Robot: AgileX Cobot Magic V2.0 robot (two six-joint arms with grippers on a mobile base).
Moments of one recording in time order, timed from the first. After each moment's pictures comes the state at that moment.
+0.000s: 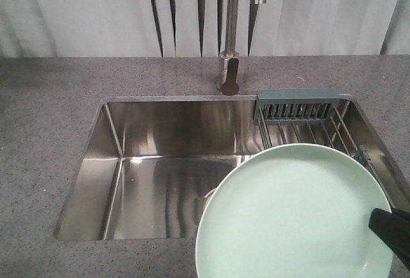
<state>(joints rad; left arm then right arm) 0.01 -0.01 0.03 -0.02 0.12 -0.02 -0.20 0.36 -0.50 0.94 0.91 -0.80</state>
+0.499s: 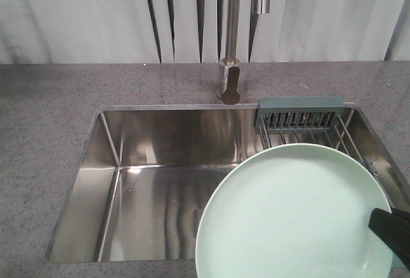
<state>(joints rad) 0.01 -0.01 0.03 -0.02 0.12 -0.02 -0.20 0.36 -0.50 0.94 0.91 -0.80</state>
